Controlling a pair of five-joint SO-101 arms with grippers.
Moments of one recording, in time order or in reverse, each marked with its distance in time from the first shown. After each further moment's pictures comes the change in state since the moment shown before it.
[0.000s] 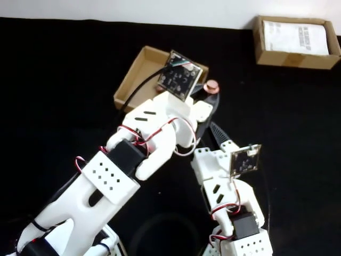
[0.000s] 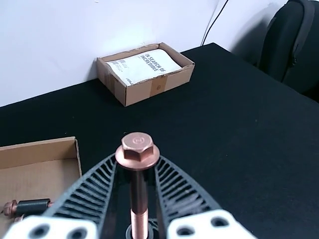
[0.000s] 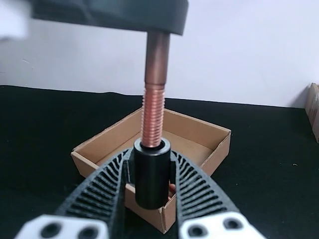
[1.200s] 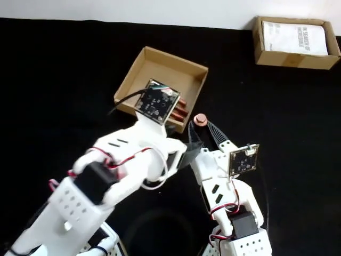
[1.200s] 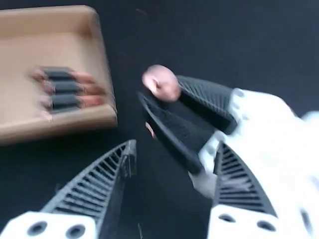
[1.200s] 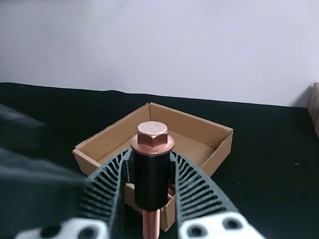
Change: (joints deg) left arm 0.2 -17.9 1.9 38.4 -0.2; right arm -0.2 0.0 0.1 0.5 0.2
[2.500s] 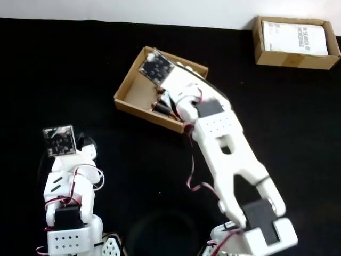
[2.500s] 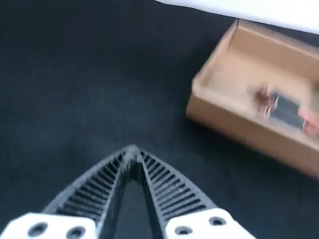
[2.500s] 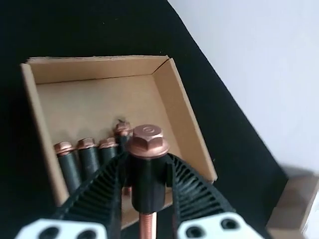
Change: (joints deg) left arm -48.1 -51.2 64.8 -26.4 -2.5; right arm -4.2 99.4 -79.4 9.3 44.8
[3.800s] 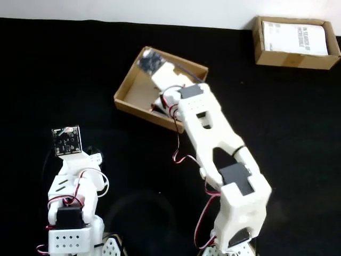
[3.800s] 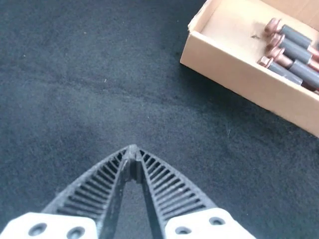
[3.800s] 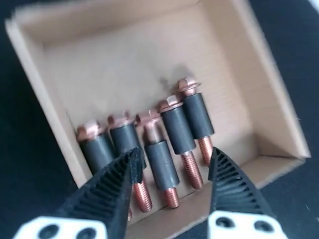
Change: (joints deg) left arm 2.6 0.2 0.2 10.8 1.1; right arm -1.0 20.7 -17.6 14.9 -14.1
